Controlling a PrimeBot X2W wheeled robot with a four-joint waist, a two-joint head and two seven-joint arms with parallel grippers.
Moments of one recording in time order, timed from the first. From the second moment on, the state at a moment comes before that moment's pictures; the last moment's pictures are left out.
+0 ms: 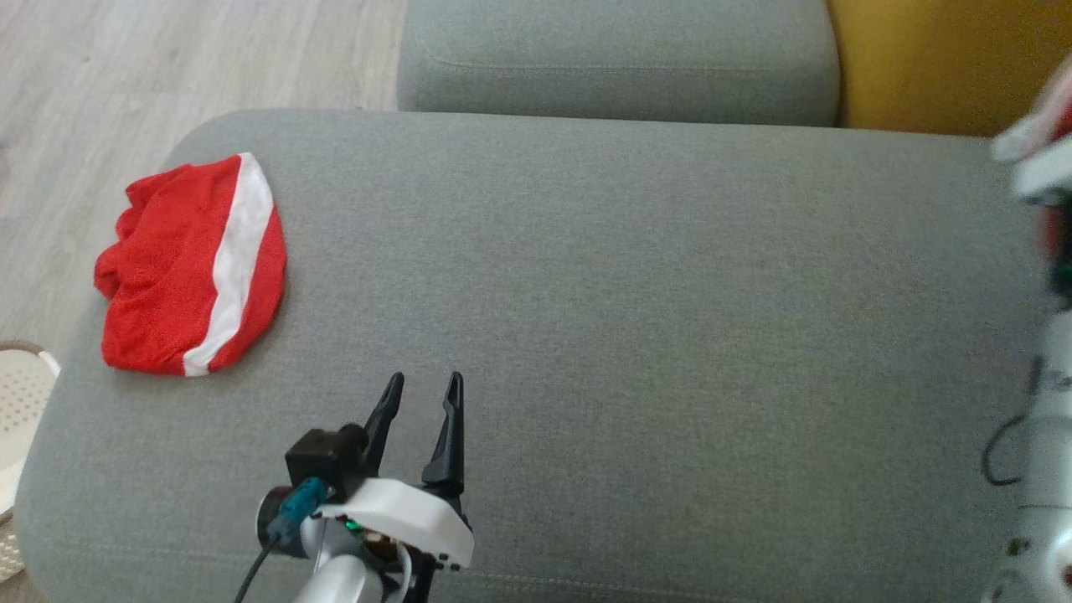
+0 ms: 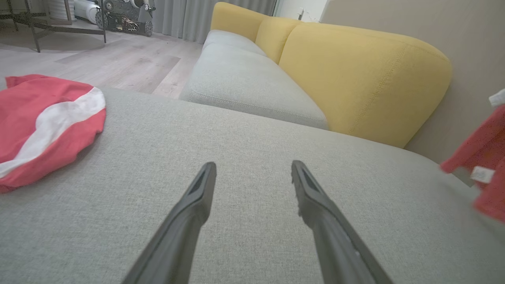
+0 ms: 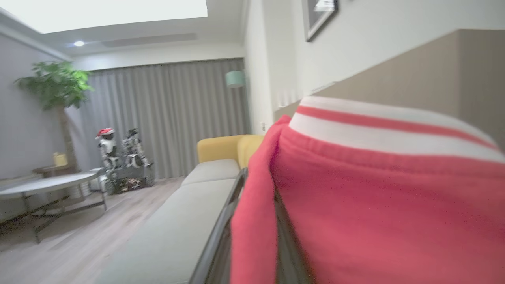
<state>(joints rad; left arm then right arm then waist) -0.08 0.05 -0.46 0.26 -0.41 0.14 -0.25 -0.67 -0.14 -0.34 0.42 0.03 0.13 -0.03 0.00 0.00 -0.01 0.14</state>
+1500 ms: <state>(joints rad) -0.06 0.05 -0.47 0.20 -0.45 0.16 -0.25 -0.15 -0.06 0.04 0.38 0.24 0.13 -0.23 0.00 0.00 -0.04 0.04</state>
